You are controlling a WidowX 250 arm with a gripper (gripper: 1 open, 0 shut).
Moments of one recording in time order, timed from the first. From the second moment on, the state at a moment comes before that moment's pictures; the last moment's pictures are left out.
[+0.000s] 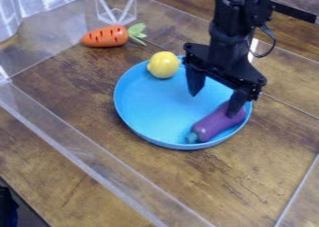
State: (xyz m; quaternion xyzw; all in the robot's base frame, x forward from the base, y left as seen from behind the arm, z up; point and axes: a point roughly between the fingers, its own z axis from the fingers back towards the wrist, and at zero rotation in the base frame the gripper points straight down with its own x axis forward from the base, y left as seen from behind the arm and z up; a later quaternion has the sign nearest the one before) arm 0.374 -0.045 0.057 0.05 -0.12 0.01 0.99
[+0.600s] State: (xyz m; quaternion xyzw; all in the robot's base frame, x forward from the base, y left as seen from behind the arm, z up) arm 0.382 -0.036 0.035 0.06 -0.10 0.00 0.99
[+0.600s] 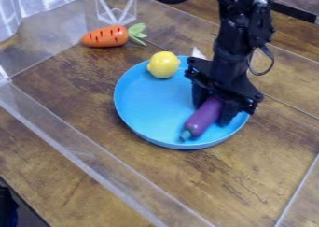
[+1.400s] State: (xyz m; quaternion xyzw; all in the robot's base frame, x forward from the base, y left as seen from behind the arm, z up) arm 0.375 -0.004 0.036 0.08 -0.09 0.06 0.99
